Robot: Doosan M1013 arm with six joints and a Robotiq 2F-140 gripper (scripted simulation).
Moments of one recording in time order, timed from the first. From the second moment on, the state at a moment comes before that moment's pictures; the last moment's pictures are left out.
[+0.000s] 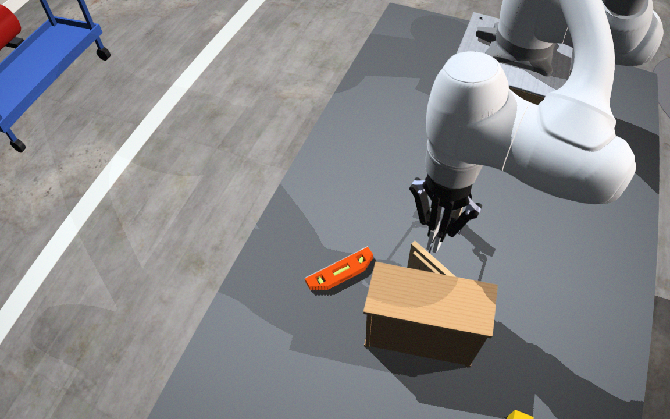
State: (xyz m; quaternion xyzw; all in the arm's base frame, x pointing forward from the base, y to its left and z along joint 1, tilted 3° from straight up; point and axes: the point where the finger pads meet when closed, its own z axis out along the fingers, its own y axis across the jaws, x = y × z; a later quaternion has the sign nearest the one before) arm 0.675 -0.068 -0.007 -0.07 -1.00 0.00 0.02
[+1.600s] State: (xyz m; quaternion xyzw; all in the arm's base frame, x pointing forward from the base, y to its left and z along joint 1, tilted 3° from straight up) arm 0.676 -0.068 -0.012 -0.07 -1.00 0.00 0.02
